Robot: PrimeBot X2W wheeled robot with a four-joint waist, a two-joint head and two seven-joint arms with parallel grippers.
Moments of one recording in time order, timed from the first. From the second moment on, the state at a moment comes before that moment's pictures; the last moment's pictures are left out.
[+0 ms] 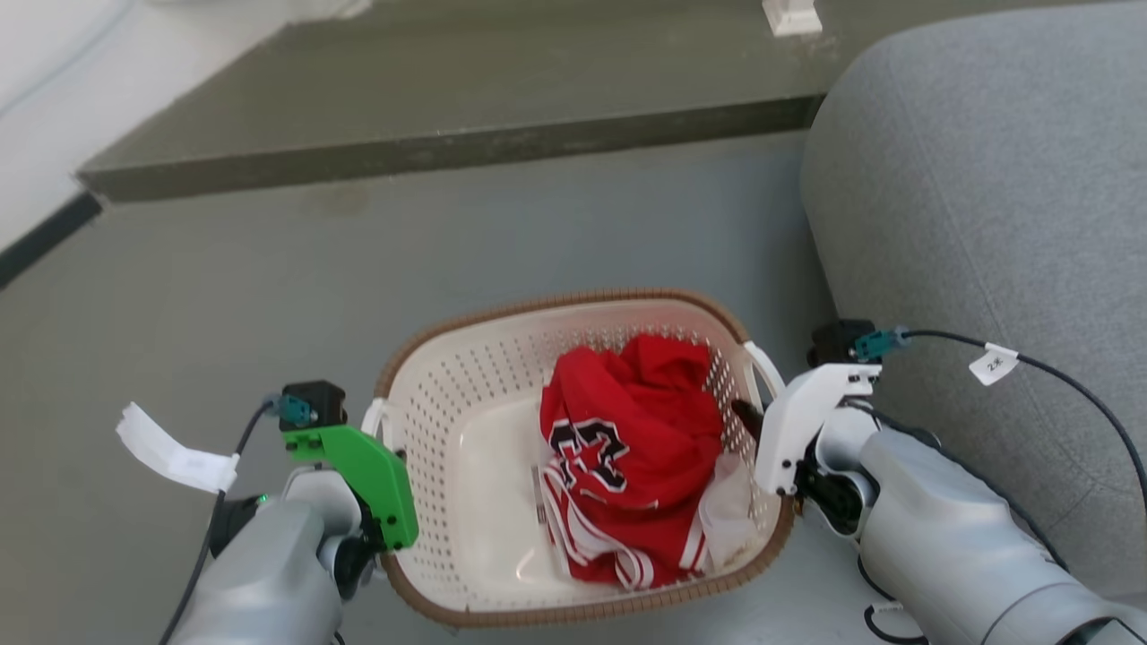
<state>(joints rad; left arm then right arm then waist) -0.61 0.02 -0.70 1.15 -0.87 -0.13 0.08 -0.62 -0.07 0.84 1.08 0.98 0.10 0.09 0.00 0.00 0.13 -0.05</state>
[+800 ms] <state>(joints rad) -0.79 0.05 -0.67 1.12 -0.84 -0.13 -0.08 -0.78 -0.07 0.82 1.07 0.94 0.10 -0.12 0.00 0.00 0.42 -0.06</state>
